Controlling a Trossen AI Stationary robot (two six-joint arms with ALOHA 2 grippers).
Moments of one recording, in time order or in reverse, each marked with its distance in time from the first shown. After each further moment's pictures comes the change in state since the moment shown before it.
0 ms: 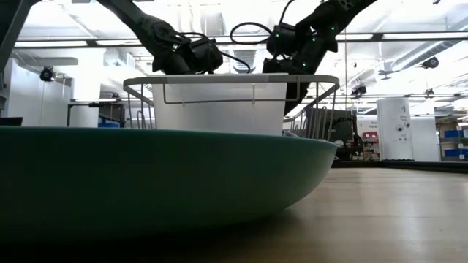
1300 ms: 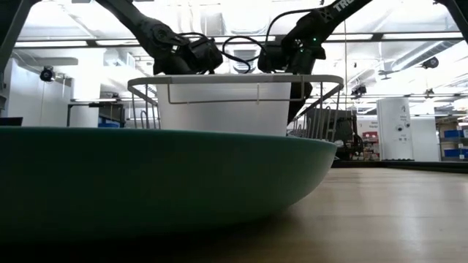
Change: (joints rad) left arm 0.002 -0.037 -0.011 0.079 0.032 0.024; right arm -0.016 0.159 0.147 -0.198 -0.071 -0.110
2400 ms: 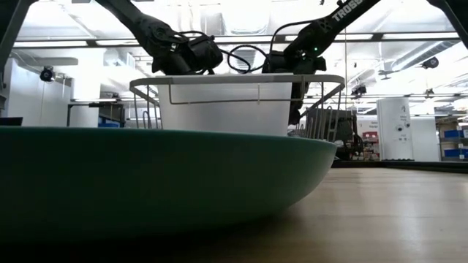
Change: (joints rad) left arm -0.005 0.027 -0.015 -0.001 -0.088 -0.018; right arm -0.087 0.021 -0.007 0.055 -0.276 0.160
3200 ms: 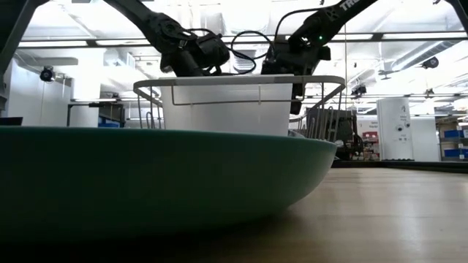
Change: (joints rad) left arm 0.000 0.005 0.115 -0.089 -0.021 0.027; right arm -0.010 -0.076 0.000 -0.033 -0.002 0.014
